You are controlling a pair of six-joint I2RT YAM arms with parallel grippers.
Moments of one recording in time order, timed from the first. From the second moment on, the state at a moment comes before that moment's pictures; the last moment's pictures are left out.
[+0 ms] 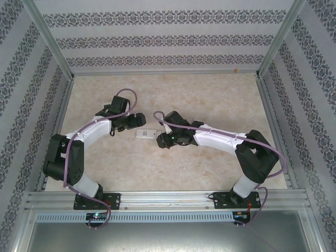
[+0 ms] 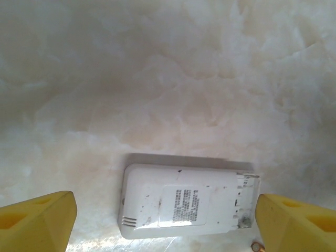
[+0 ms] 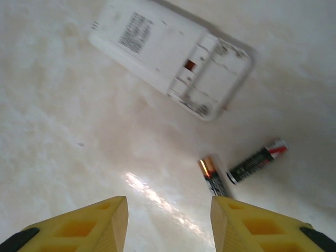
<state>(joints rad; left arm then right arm) -0.26 1.57 0.99 -0.43 0.19 -0.51 0.80 1.66 1.04 -0.39 -0.18 0.43</state>
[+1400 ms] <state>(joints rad) -0.26 1.74 1.02 -0.42 0.38 -0.51 0.80 1.81 1.17 -0.31 -0.14 0.81</state>
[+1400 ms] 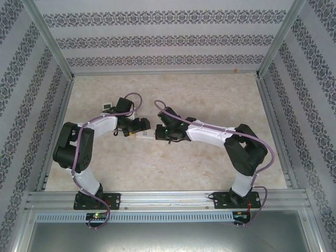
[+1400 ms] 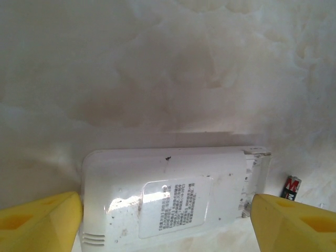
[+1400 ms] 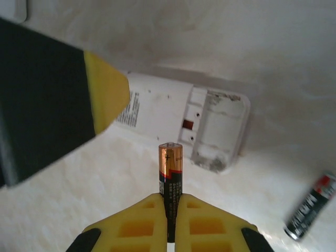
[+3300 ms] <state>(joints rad) -0.24 1.58 0.96 -0.38 0.39 -0.52 0.89 1.81 1.02 -0.37 -0.15 -1.41</state>
